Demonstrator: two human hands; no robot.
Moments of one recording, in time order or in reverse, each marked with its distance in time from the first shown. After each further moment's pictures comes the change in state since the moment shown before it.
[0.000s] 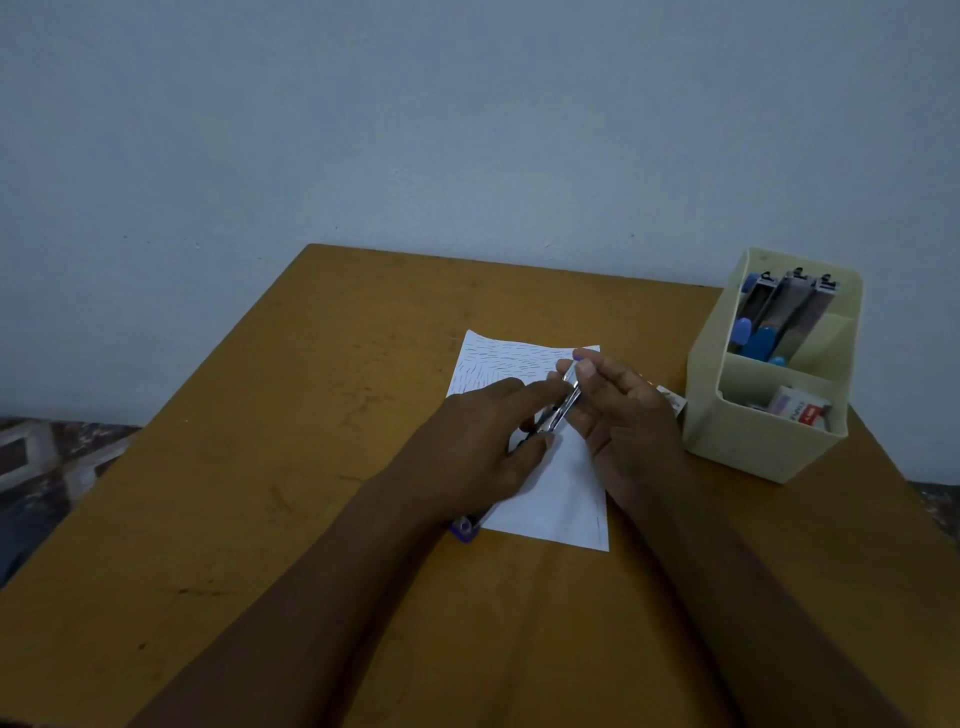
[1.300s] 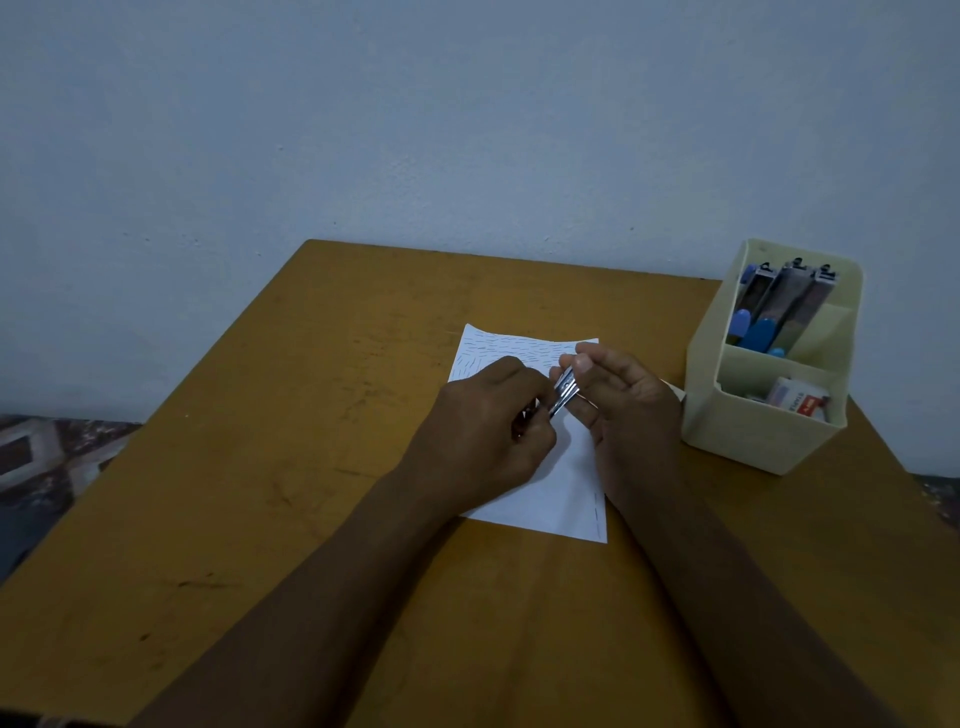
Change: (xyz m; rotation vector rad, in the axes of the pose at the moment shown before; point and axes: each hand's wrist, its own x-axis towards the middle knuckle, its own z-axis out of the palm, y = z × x) left_hand 0.004 0.011 0.003 -0.036 0.258 0.052; right_hand -0.008 0.000 0.005 -0.123 0.118 -0.133
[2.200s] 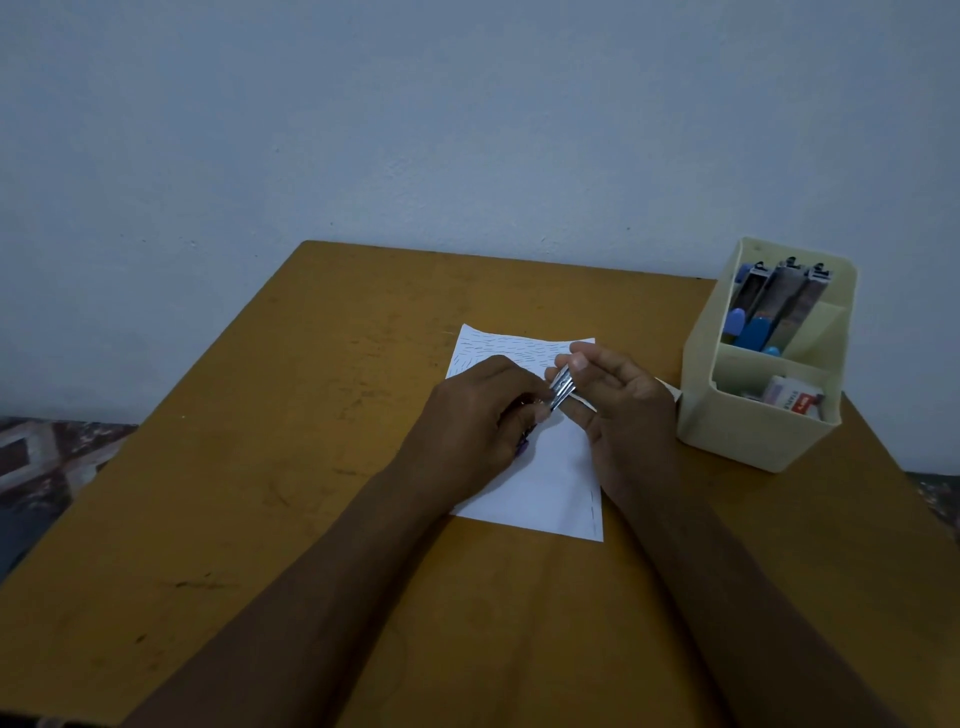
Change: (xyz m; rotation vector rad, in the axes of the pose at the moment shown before) left_hand 0.001 -0.012 0.003 -0.028 -0.004 -0.025; right_hand 0.003 -0.001 -0.001 0.029 0.000 0.055
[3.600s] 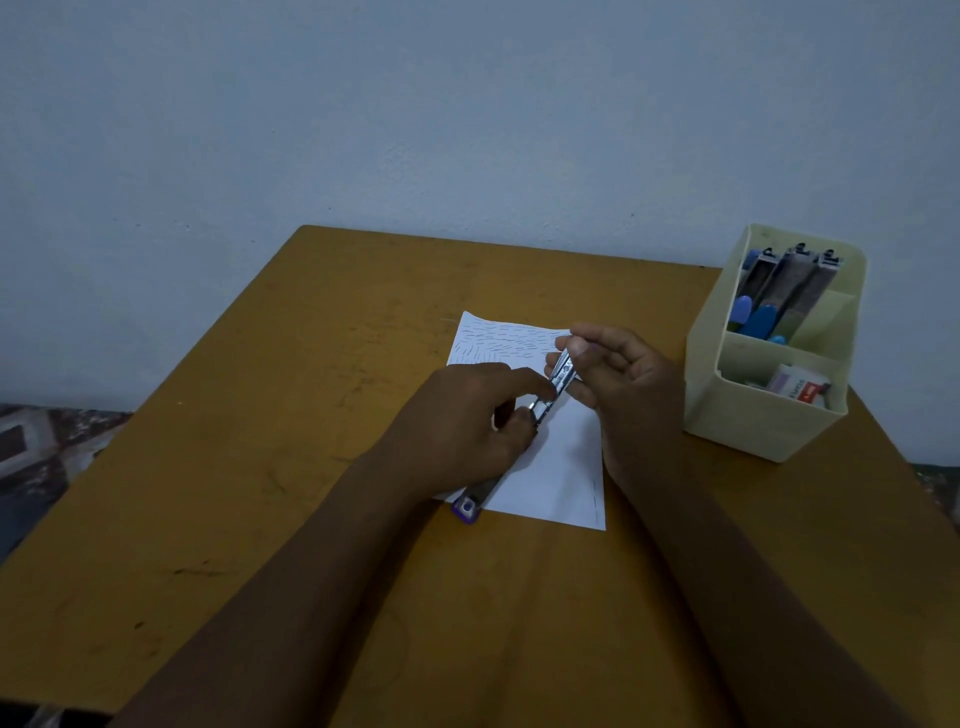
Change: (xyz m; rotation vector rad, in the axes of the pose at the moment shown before) left_hand -0.002 0.006 -0.017 0.006 -0.215 -0.086; right_hand -0.004 -0.005 0.003 -0.225 -0.015 -0.187
